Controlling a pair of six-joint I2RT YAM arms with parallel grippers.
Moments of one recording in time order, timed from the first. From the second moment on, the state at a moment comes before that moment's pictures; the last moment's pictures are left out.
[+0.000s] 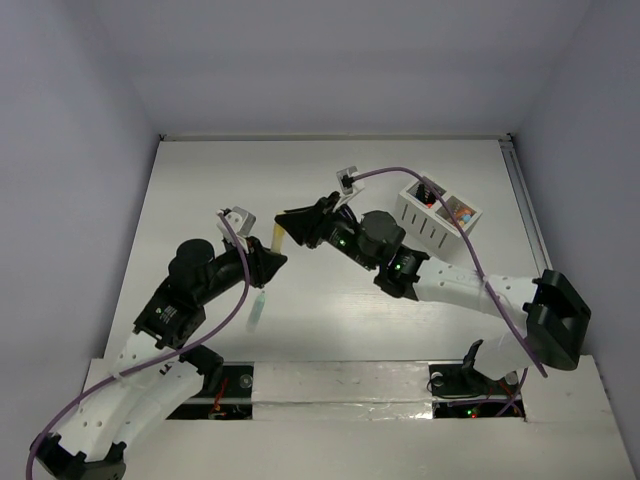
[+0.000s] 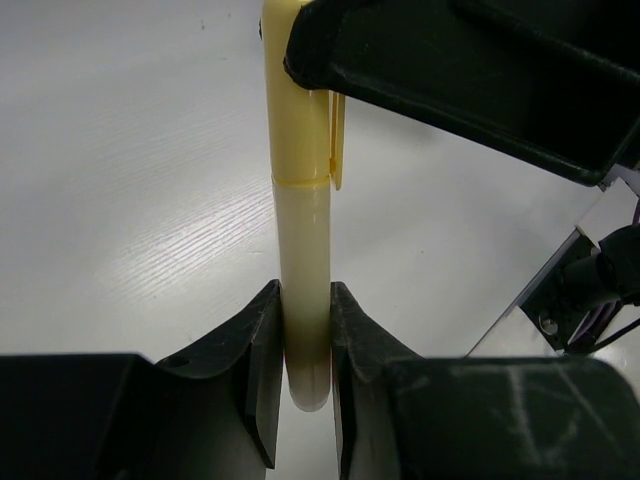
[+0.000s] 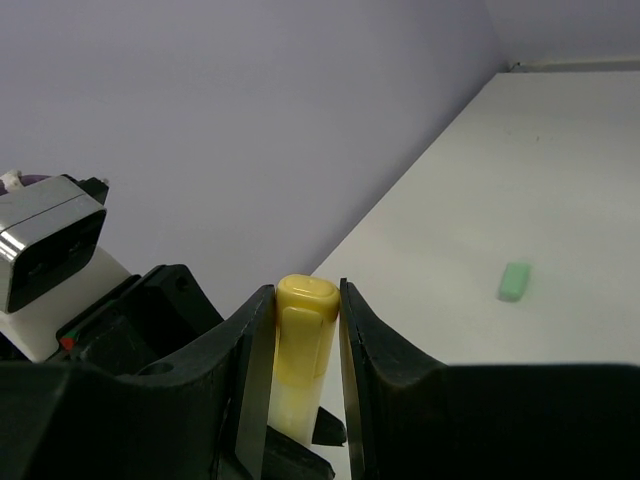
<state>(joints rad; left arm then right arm) -0.52 0.59 0.68 -0.33 0.26 -0.31 1.02 1.45 1.02 0.58 0.07 0.61</state>
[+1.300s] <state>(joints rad) -0.54 0.64 0.72 -0.62 0.27 -0.28 1.10 1.51 0.81 0.81 0.18 0.82</state>
